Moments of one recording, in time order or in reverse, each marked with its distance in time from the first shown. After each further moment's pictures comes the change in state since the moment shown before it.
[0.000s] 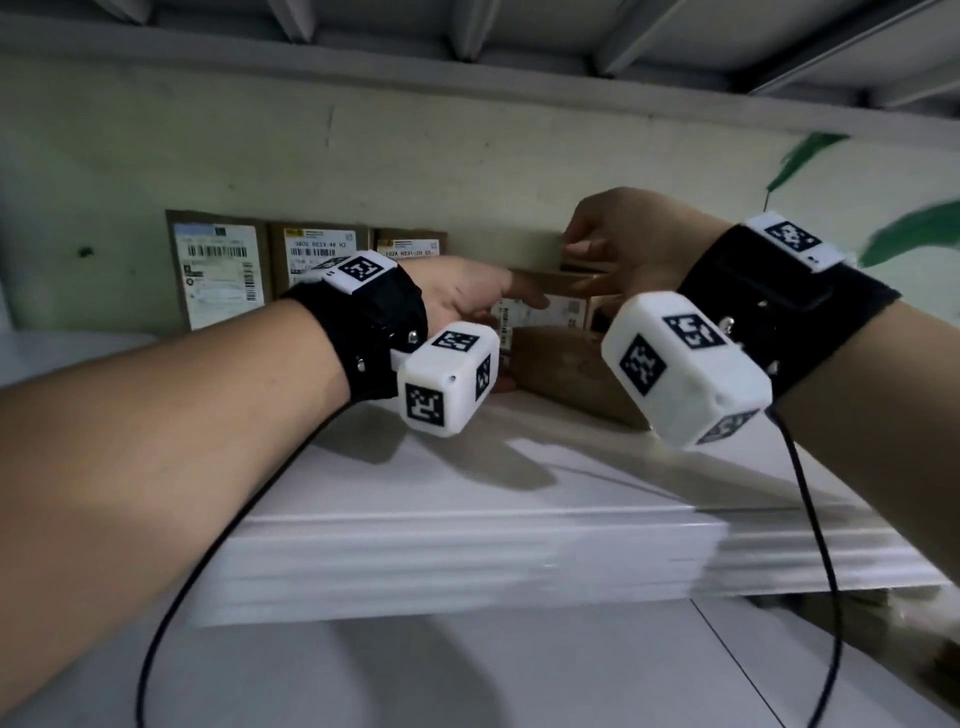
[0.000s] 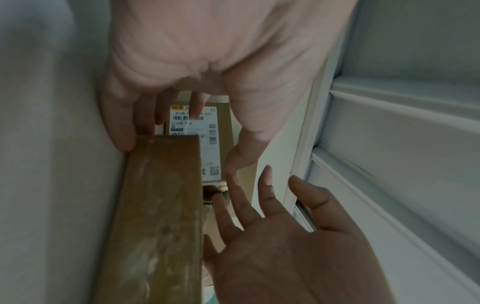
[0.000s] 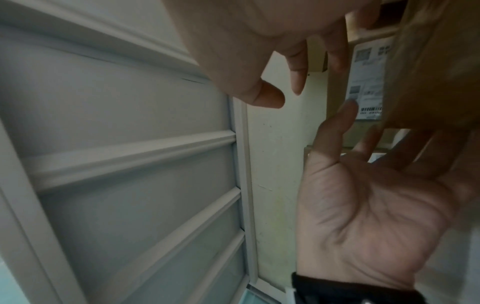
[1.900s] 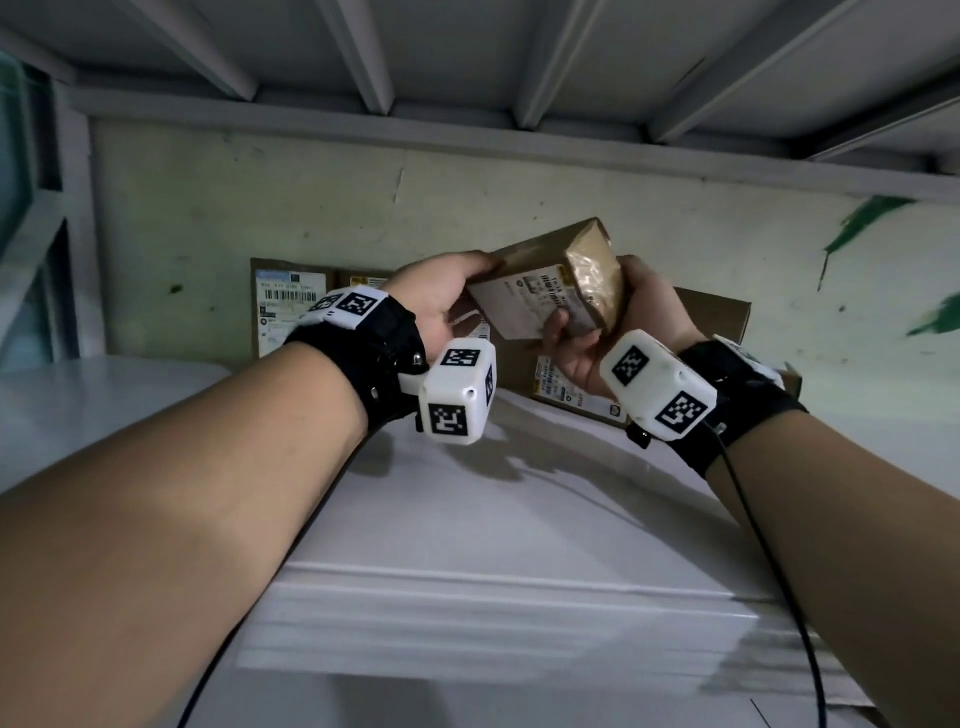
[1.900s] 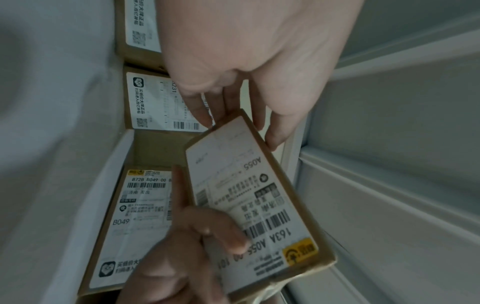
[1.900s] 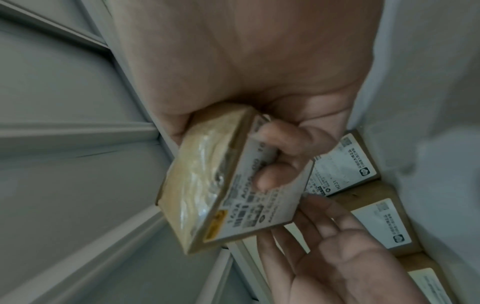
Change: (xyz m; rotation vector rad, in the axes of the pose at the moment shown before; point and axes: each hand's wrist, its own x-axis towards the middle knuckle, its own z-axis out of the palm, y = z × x) left_hand -0.005 0.012 -0.061 -0.525 0.315 0.559; right_hand 0.042 0.029 0.030 0.819 -0.717 0.194
